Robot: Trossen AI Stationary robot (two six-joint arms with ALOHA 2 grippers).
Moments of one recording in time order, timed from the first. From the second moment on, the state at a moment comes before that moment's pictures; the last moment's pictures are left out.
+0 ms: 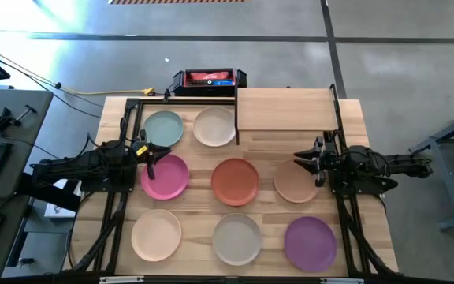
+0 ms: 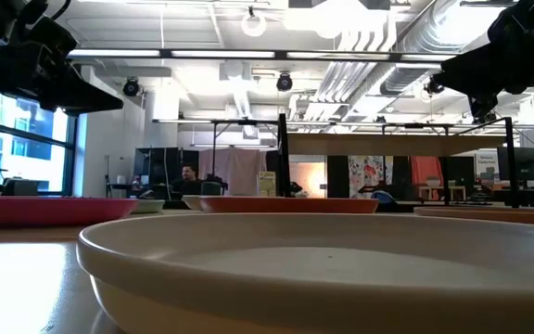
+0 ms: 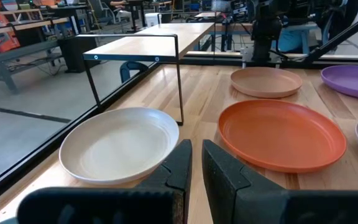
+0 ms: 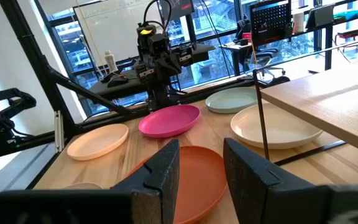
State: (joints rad) left arm 0.11 0.00 0.10 -0.26 -0.22 0.04; right arm 0.08 0.01 0.10 -0.09 0.21 0.23
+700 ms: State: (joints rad) left arm 0.11 0.00 0.10 -0.08 -0.22 -0.37; right arm 0.08 0.01 0.10 -0.09 0.21 0.23
